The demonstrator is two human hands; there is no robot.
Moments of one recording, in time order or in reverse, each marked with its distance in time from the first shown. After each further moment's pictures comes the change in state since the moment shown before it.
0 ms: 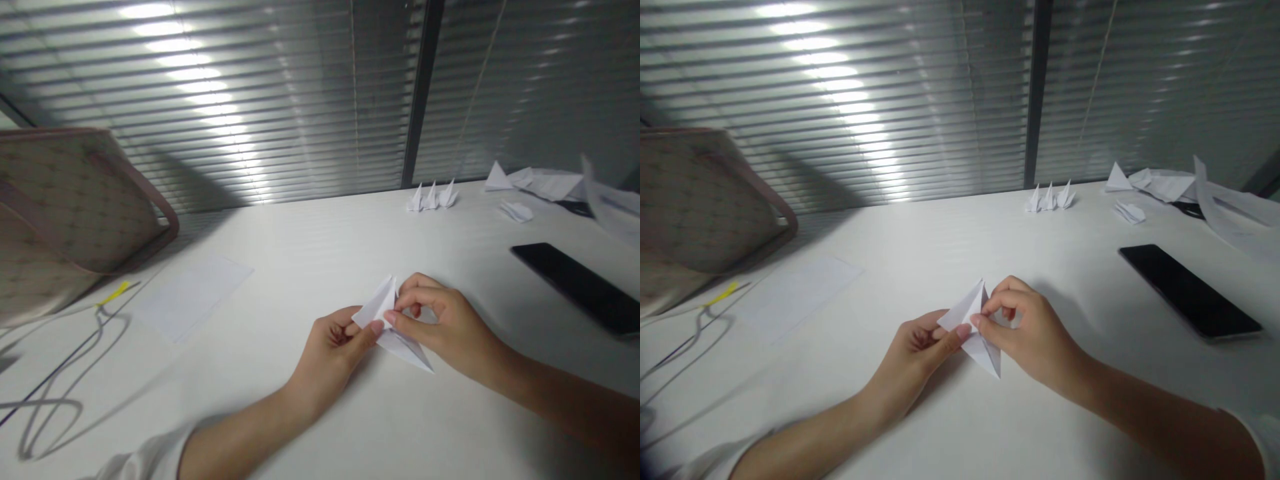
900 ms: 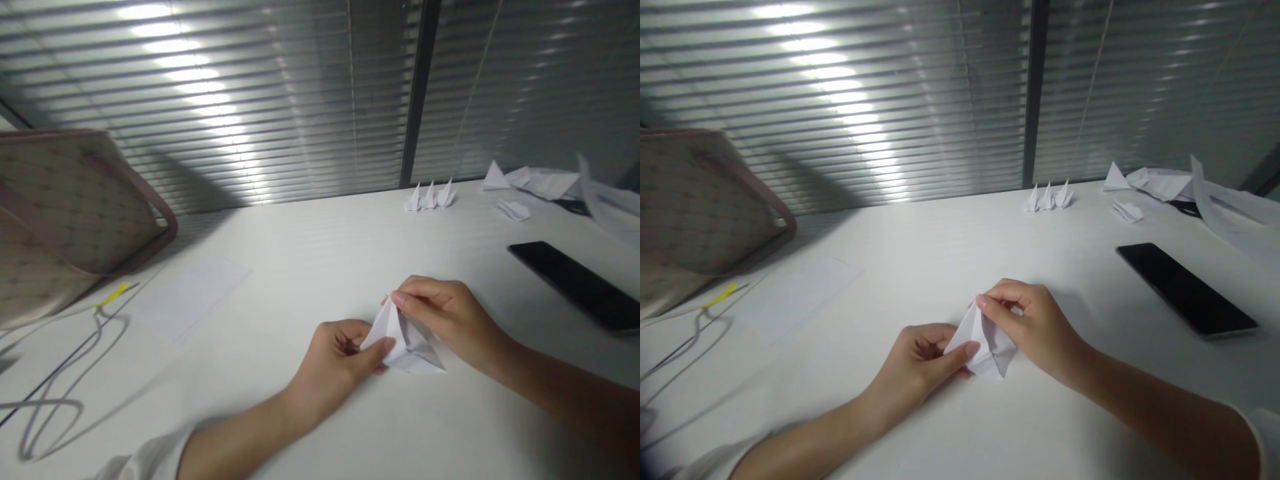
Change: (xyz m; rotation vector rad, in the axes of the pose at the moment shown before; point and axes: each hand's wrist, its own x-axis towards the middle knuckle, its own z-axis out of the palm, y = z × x) left_hand -0.002 -0.002 -0.002 0.226 -0.051 -0.084; right_hand 0.005 -0.001 -0.010 0.150 -0.071 0.018
